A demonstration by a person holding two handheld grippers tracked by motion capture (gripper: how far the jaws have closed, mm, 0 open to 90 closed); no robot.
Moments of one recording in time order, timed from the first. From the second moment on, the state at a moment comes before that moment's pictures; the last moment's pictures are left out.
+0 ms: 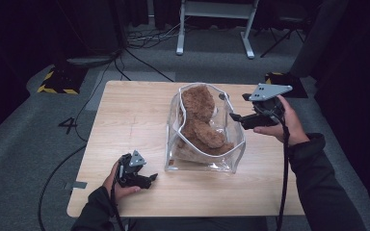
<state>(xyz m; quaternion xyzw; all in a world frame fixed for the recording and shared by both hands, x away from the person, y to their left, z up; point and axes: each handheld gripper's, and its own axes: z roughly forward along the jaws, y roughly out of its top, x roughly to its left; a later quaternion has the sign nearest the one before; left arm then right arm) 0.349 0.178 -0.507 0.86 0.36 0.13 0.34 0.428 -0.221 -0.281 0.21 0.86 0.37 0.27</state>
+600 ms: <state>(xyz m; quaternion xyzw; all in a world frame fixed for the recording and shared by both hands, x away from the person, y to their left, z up) 0.349 0.178 -0.507 0.86 0.36 0.13 0.34 0.427 -0.263 -0.290 0.25 0.85 0.36 0.29</state>
